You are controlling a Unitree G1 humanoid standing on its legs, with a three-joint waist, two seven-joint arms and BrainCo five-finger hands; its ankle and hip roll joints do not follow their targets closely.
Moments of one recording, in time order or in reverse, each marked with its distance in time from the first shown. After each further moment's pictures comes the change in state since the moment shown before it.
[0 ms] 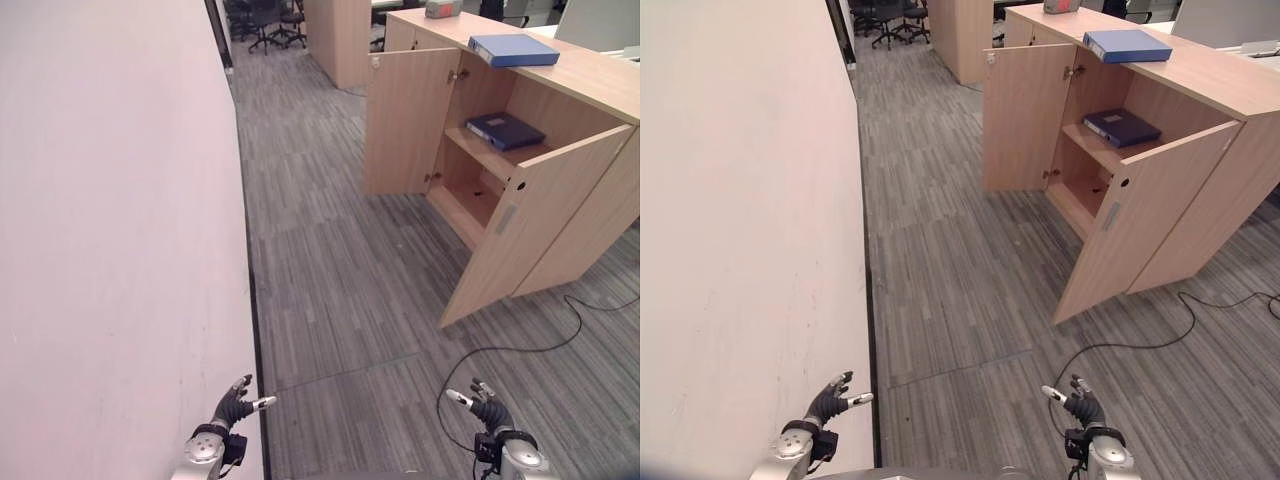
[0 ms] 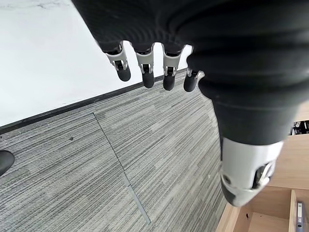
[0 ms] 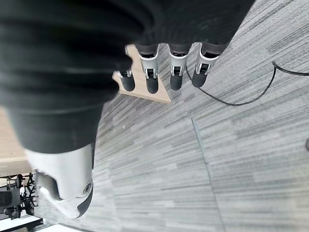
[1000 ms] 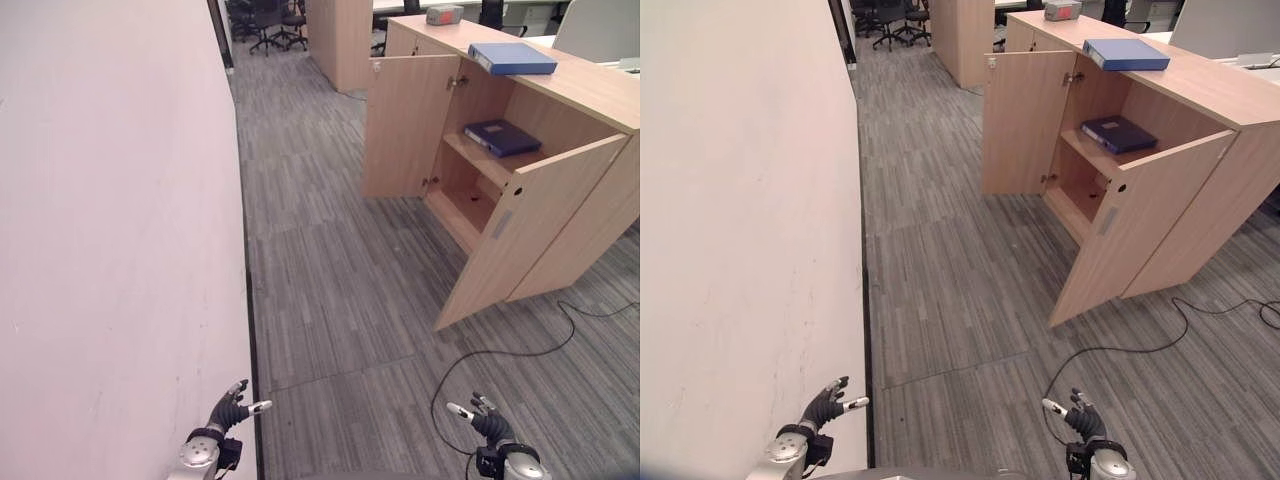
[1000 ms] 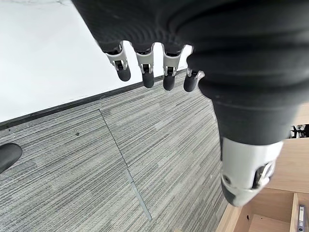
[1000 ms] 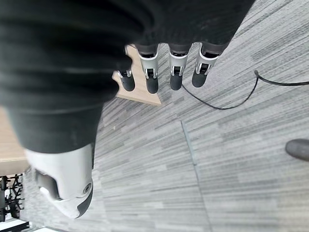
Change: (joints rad) left arm 0.014 0.007 0.001 0.010 -0.023 0.009 -0.004; right arm 0.039 0.002 0.000 0.012 0.001 0.017 0.011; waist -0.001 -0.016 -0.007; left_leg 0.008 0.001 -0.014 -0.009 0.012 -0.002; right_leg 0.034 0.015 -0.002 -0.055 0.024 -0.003
